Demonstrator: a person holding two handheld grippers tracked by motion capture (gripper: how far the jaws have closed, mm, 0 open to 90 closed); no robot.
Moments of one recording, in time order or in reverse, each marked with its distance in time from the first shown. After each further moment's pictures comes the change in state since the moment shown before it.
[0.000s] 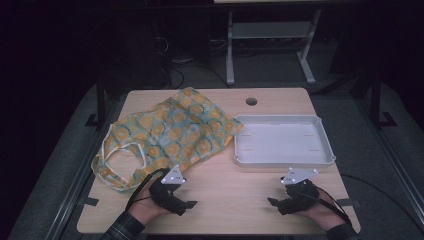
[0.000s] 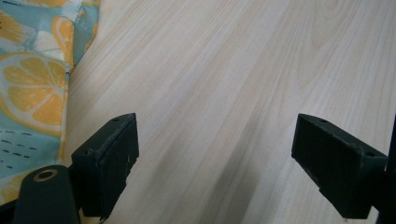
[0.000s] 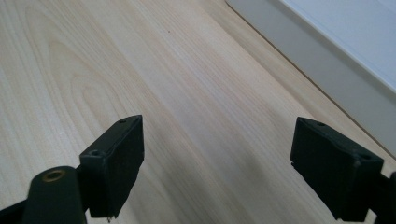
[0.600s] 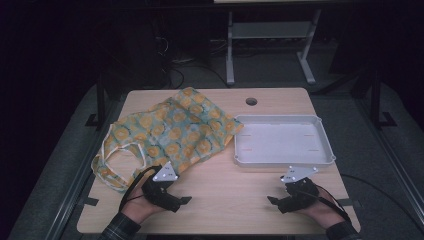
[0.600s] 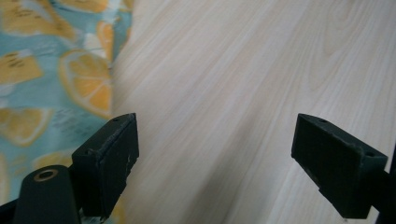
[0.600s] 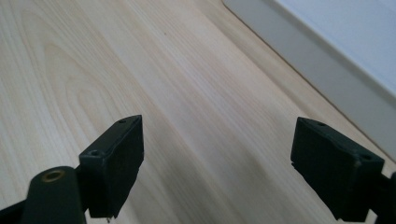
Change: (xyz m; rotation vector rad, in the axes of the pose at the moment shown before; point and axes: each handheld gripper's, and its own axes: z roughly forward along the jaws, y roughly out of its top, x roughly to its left) left arm 0.010 -0.006 -0.022 -0.032 0.065 -0.034; right arm -0.003 0.002 0.002 0.001 0.007 0.012
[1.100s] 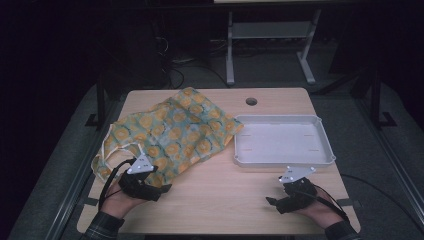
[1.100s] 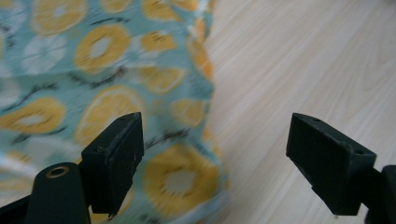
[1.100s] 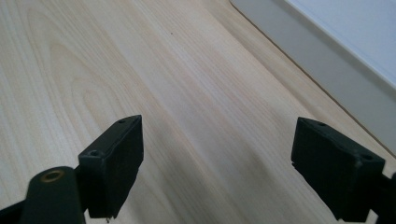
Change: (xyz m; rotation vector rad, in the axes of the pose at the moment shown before) left arm 0.033 -0.020 -0.041 -0.035 0.135 -0.094; right arm 0.002 0.002 0.003 0.013 0.015 -0.007
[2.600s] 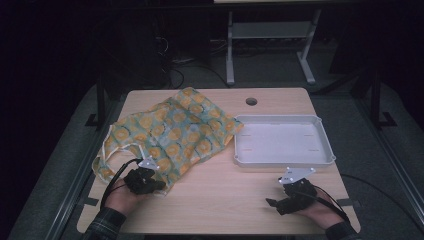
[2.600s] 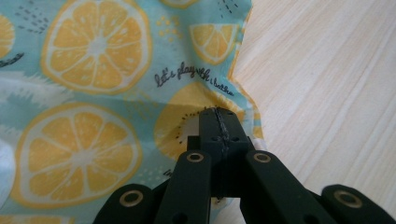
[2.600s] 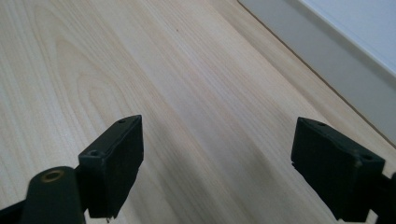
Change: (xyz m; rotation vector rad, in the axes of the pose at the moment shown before) left arm 0.017 -0.009 0.039 0.238 -0.120 -0.043; right arm 0.001 -0.001 0.000 0.005 0.014 0.001
